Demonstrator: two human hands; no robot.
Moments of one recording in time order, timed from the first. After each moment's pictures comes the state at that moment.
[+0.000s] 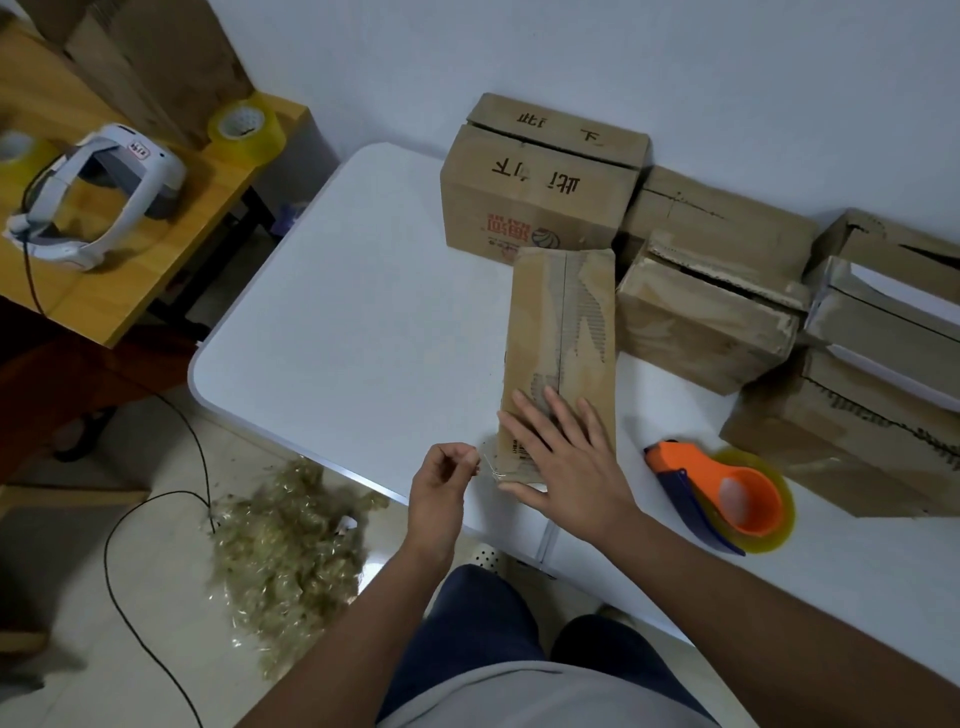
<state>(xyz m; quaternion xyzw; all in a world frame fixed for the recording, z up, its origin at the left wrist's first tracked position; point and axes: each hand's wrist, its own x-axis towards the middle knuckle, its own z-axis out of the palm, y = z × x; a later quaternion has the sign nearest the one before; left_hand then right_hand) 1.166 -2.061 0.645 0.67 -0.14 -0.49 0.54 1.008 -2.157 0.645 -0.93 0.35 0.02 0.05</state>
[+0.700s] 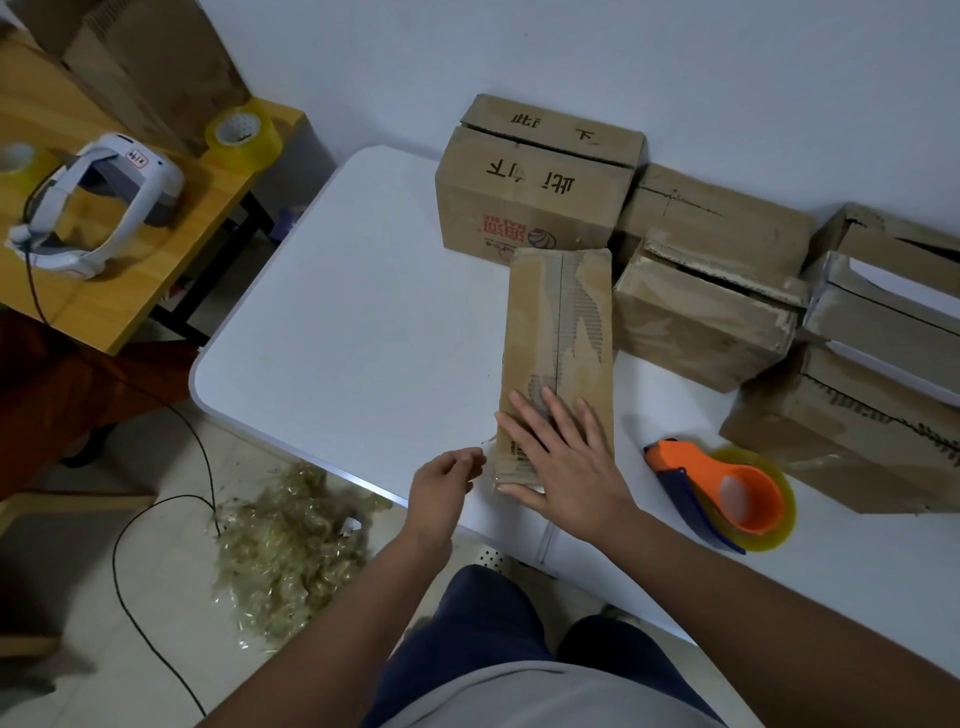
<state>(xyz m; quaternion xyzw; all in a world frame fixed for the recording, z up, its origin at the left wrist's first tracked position) 1.167 -2.074 0.655 0.74 -0.12 -0.51 0.43 1.009 -2.157 0.648 -0.93 0.35 0.05 0.06</state>
